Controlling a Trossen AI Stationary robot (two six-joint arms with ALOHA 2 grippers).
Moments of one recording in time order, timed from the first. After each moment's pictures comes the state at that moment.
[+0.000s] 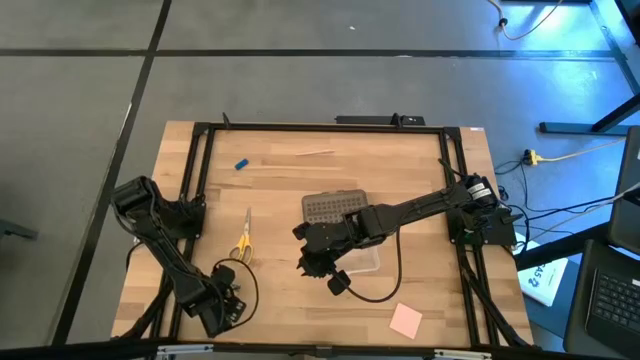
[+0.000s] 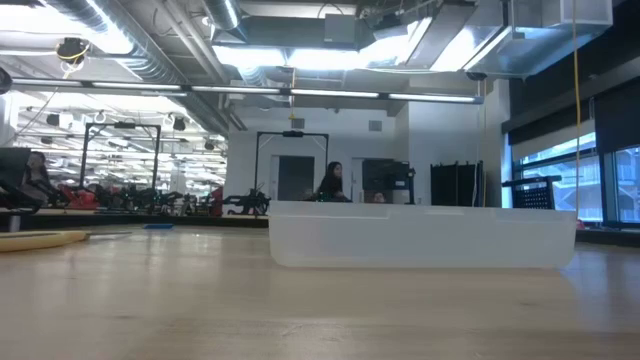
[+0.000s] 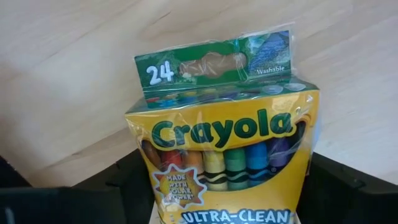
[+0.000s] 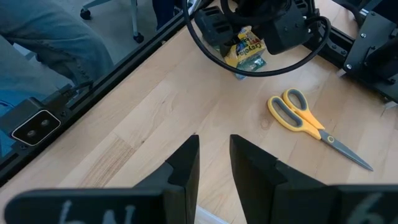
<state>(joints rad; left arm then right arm) -0.98 1.72 0.95 -0.74 -0.01 -2.12 0.29 1.97 1.75 -0.53 -0.16 -0.34</state>
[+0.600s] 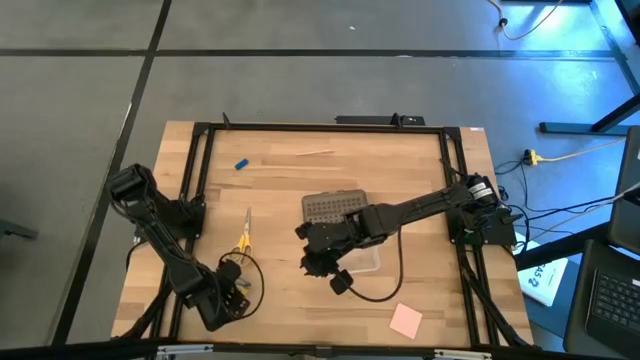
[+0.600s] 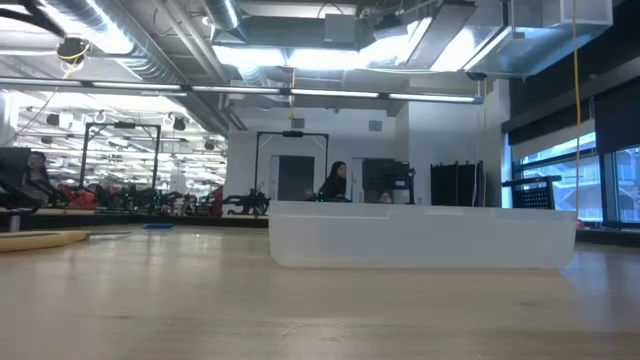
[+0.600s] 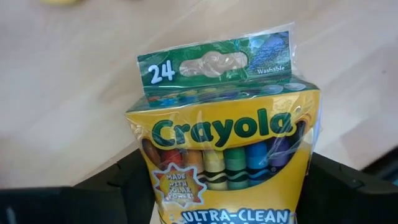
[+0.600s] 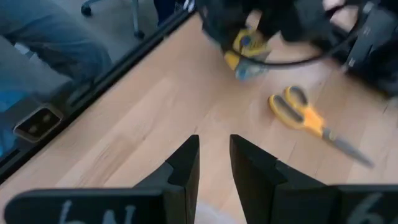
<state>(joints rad) -0.95 1.59 0.95 -0.75 -0.15 -1.96 0.29 1.95 1.75 -0.58 -0.16 -0.33</state>
